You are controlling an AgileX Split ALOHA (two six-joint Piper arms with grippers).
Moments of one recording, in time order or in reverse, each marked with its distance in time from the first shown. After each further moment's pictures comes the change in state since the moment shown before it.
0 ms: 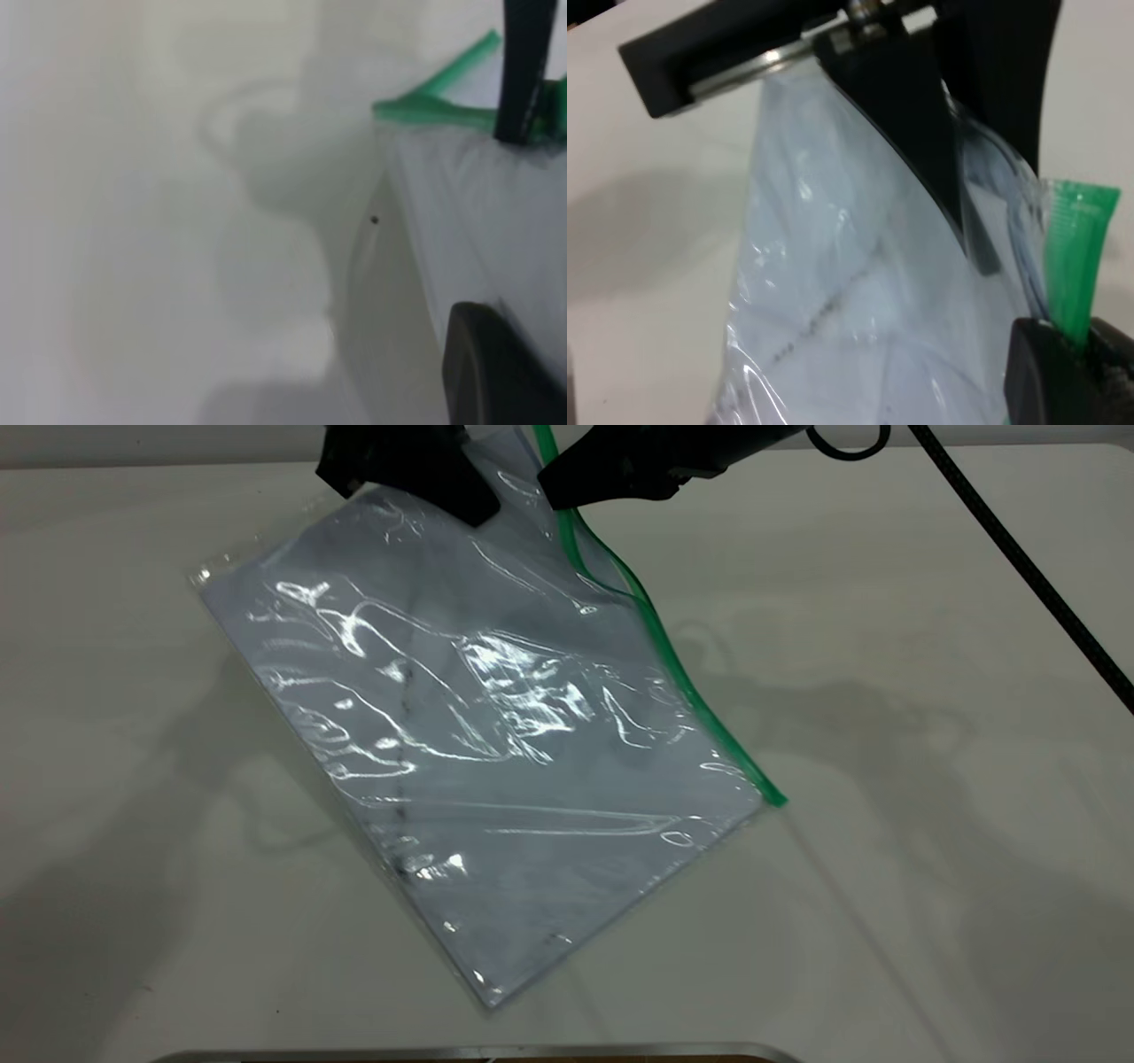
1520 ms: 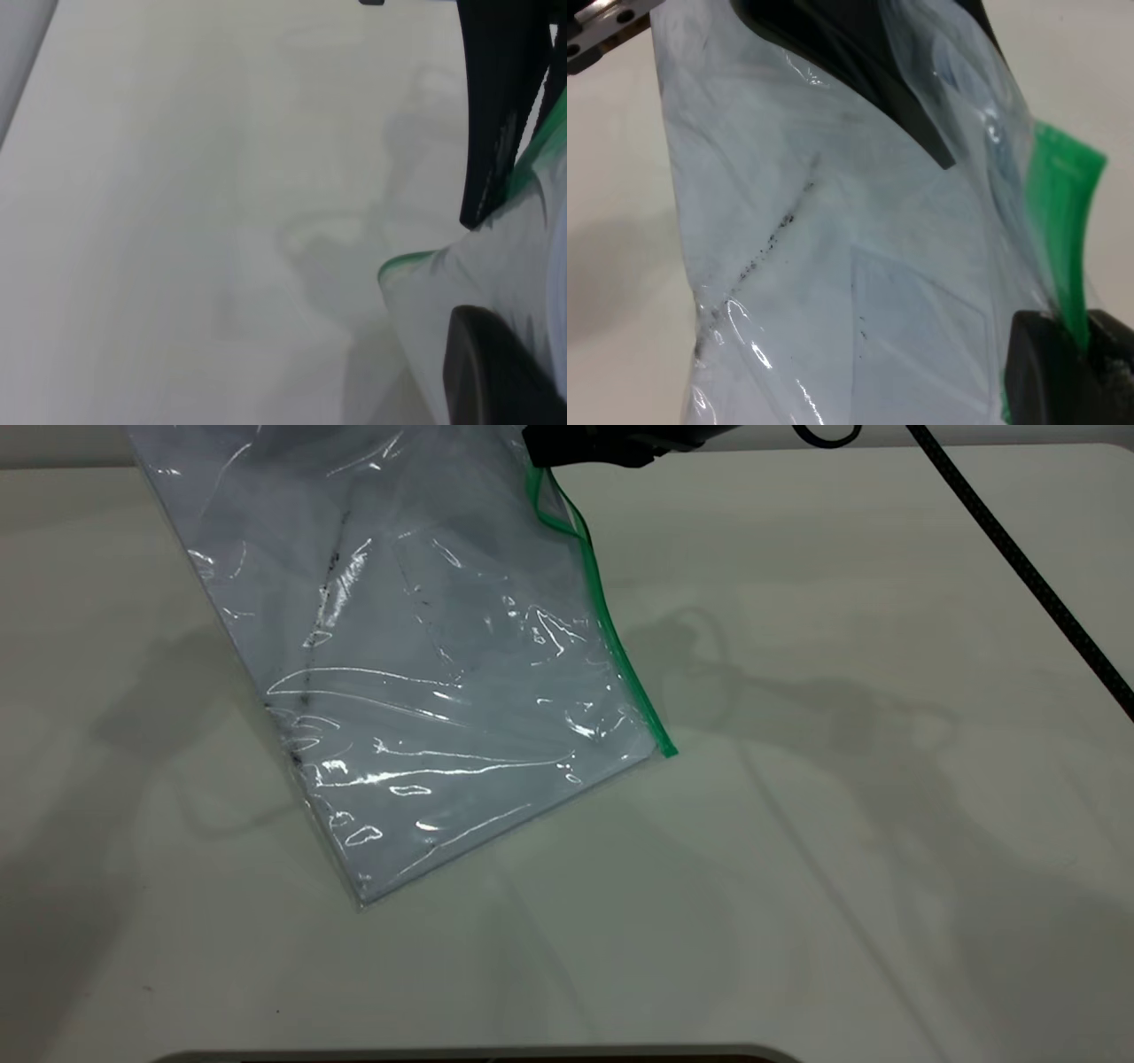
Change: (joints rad) left arm 0.136 -0.026 0.018 -0.323 0.094 0.209; right arm 0.017 0.022 -0.025 0.114 -0.064 0.006
